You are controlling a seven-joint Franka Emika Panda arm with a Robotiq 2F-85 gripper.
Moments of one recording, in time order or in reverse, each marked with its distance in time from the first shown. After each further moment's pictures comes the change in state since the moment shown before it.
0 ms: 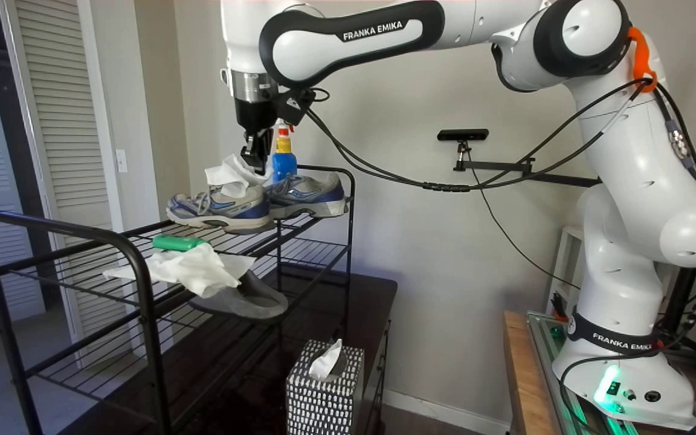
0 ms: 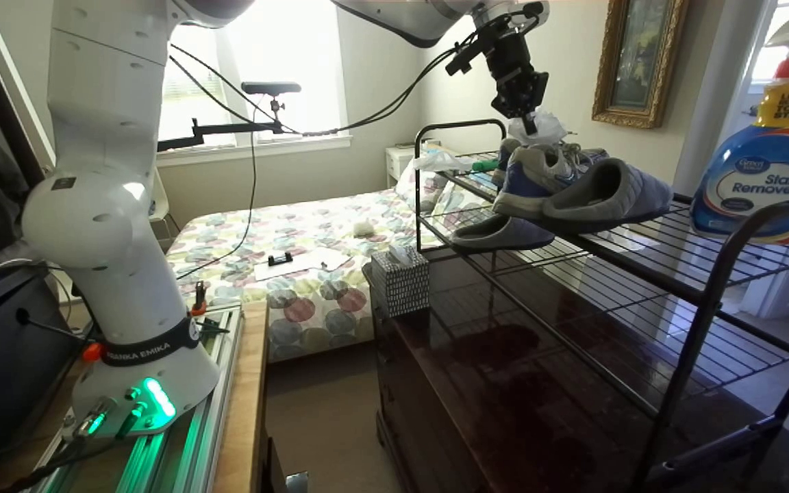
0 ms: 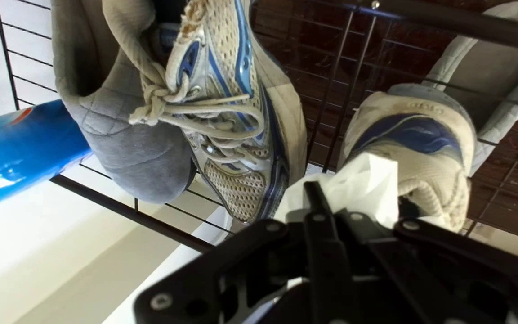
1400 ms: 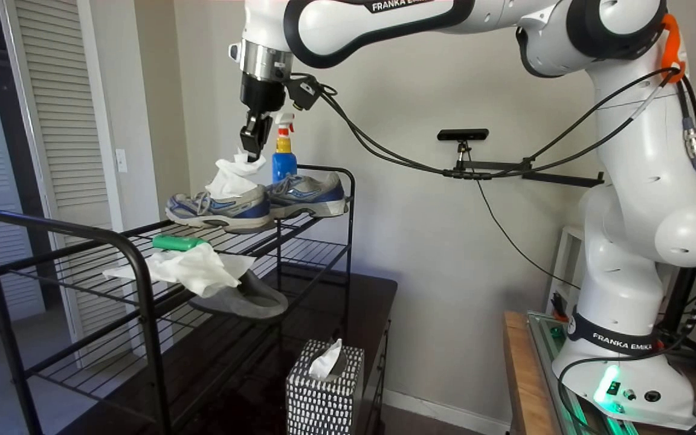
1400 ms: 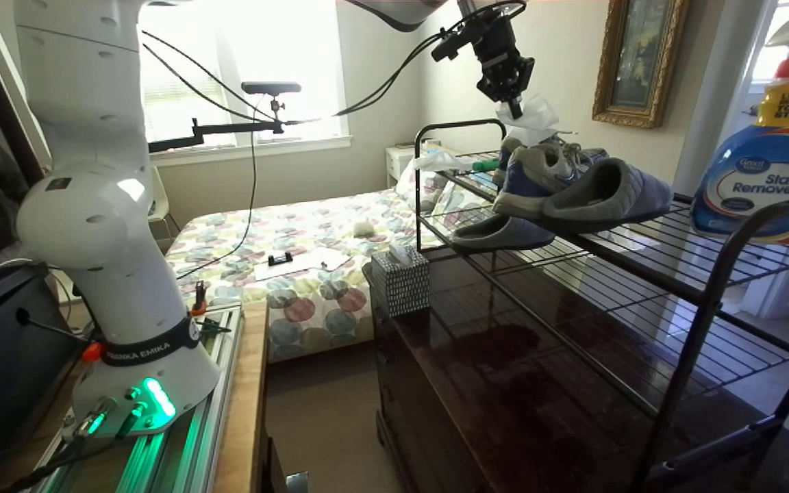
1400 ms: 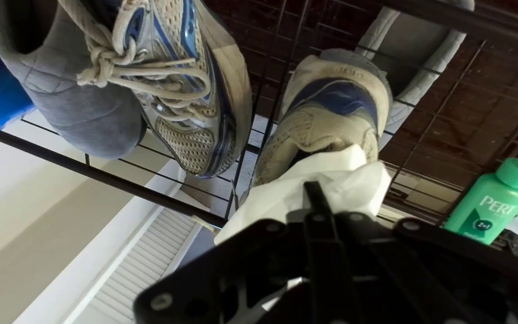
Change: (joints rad) arm -0.044 -0.139 0.047 -0.159 0.119 0.181 -0.063
